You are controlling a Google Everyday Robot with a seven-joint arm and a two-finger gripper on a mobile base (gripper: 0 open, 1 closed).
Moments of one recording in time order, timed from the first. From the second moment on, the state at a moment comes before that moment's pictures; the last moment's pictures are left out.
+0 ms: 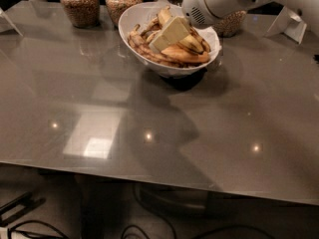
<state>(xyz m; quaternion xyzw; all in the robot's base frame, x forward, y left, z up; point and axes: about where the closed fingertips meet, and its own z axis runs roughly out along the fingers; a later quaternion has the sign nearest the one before) 0.667 -0.042 0.987 -0.47 0.76 0.07 0.44</state>
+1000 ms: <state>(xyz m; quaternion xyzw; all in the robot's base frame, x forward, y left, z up) 0.704 -0.035 0.957 -0.43 0.78 0.05 0.45</state>
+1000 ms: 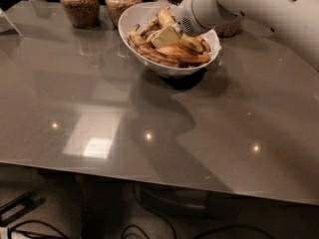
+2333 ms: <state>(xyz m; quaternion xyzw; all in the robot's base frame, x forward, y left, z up) 0.724 -0.064 0.944 -0.40 0.79 -0.01 0.46</state>
